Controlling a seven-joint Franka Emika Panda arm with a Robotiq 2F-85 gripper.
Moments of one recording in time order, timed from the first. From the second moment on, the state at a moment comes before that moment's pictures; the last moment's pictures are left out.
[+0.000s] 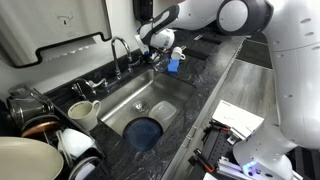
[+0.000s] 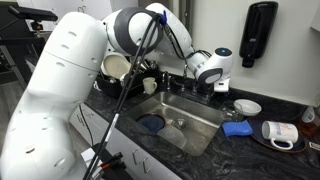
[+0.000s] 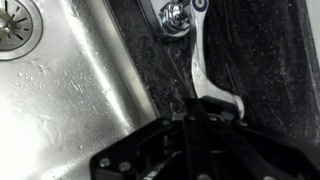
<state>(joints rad) -0.12 0.64 -0.11 -1.65 0.52 2.68 1.31</state>
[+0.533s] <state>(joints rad) -0.13 0.66 -0.10 -1.61 0.52 2.68 1.31</state>
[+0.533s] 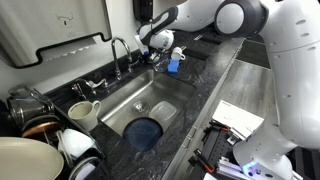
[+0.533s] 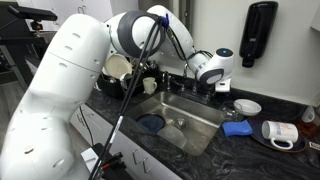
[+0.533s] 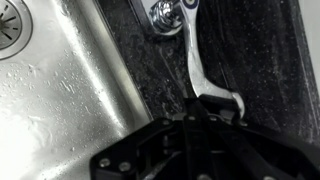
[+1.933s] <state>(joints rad) 0.06 0.29 -0.13 -1.87 0.02 2.20 1.68</state>
